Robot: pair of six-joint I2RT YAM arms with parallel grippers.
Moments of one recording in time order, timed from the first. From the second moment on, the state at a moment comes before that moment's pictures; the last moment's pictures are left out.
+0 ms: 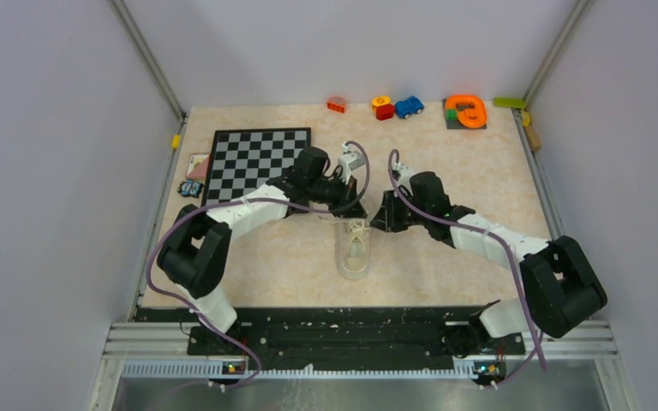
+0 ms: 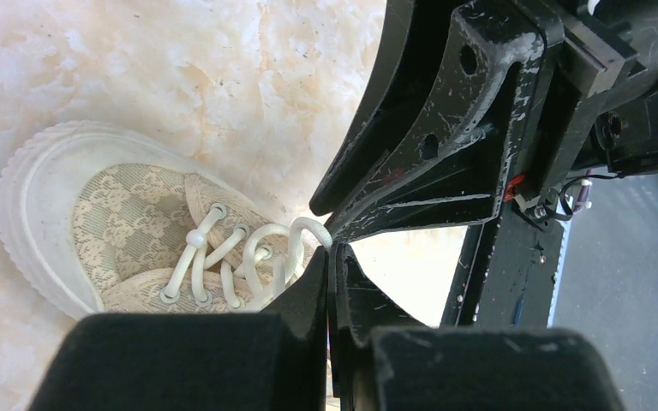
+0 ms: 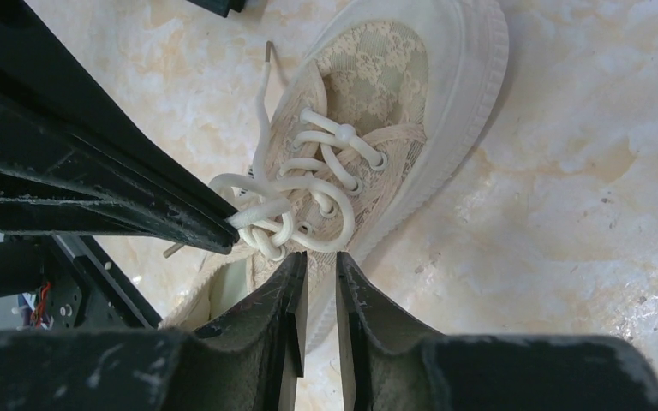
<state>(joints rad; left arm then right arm) -0.59 1.71 1.12 -0.06 0.75 -0.15 0.53 1.40 0.73 0.01 -0.36 0.40</state>
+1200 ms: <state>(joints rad) -0.56 1.73 1.12 -0.05 0.86 -0.12 0.52 1.22 0.38 0.63 -0.43 0.07</state>
